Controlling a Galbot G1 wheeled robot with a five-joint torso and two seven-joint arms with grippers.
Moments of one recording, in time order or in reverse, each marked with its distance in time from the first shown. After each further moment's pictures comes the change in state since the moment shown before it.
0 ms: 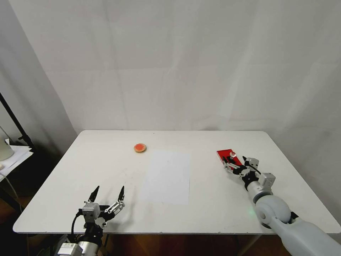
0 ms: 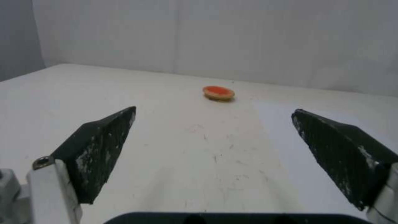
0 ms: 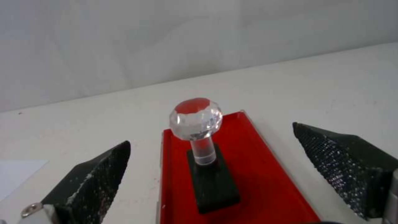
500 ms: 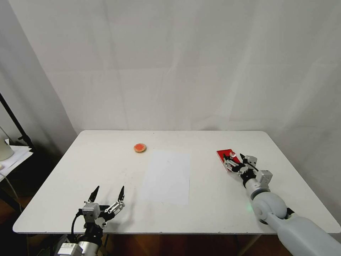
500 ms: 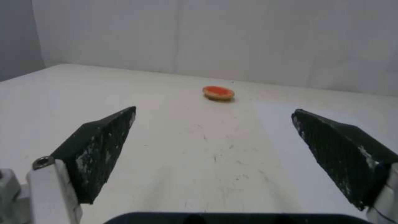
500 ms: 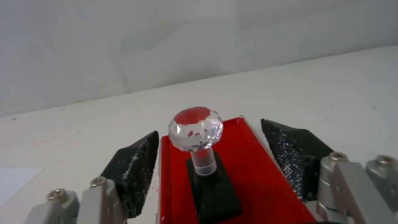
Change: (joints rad) left arm 0.000 0.000 0.000 0.000 0.000 0.000 0.000; right arm 0.023 0.001 -0.025 -0.004 0.007 0.008 0.029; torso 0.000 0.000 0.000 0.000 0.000
